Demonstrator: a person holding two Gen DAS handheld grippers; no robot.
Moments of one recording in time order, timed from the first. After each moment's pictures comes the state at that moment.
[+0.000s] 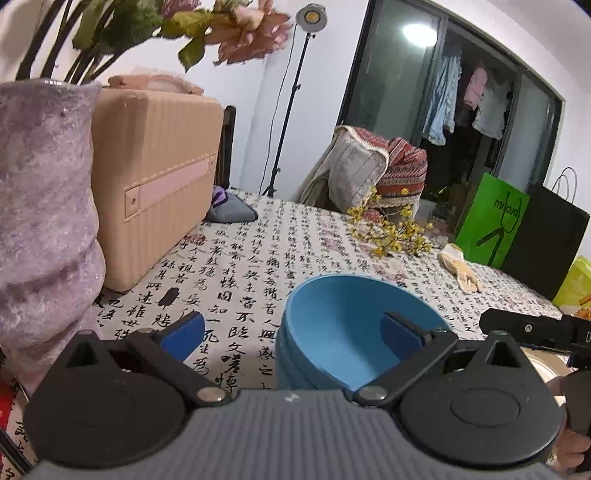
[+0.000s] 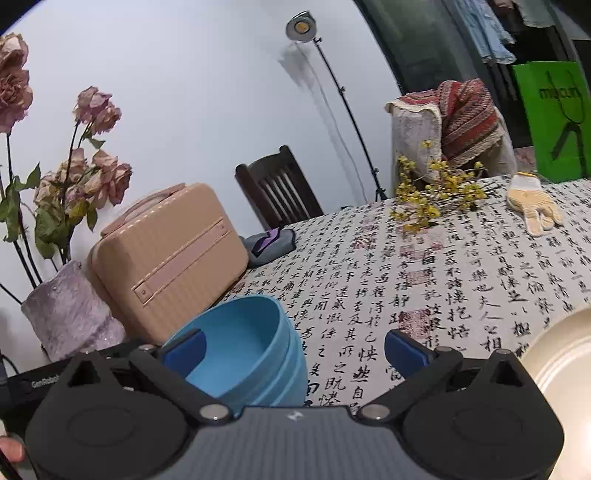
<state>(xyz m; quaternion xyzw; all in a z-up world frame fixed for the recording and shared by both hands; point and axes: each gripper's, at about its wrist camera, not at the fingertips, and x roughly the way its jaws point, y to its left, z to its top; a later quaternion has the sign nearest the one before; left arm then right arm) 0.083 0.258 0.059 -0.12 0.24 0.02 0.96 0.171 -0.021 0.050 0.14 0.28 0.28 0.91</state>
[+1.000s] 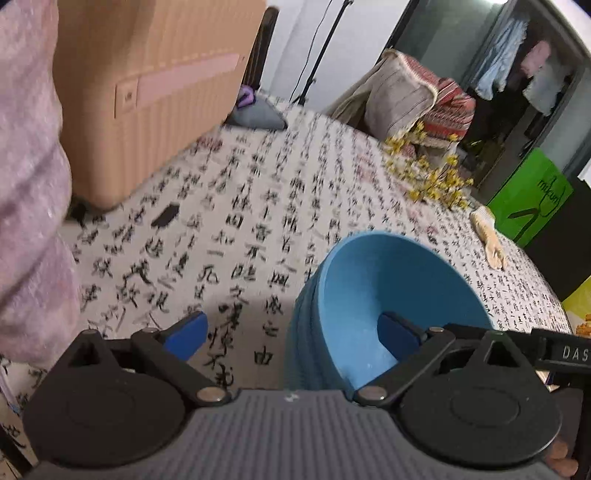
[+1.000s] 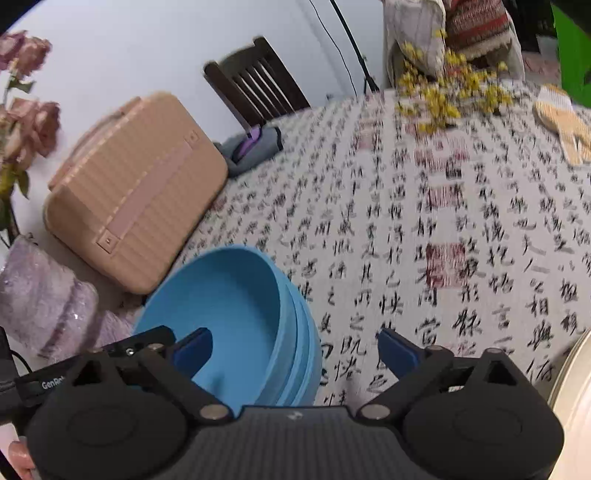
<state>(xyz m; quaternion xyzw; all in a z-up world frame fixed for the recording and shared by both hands) 0.149 0.281 0.033 -0.21 0.39 0.04 0.89 0.248 0.033 0.033 0.13 0.48 0.27 0.82</state>
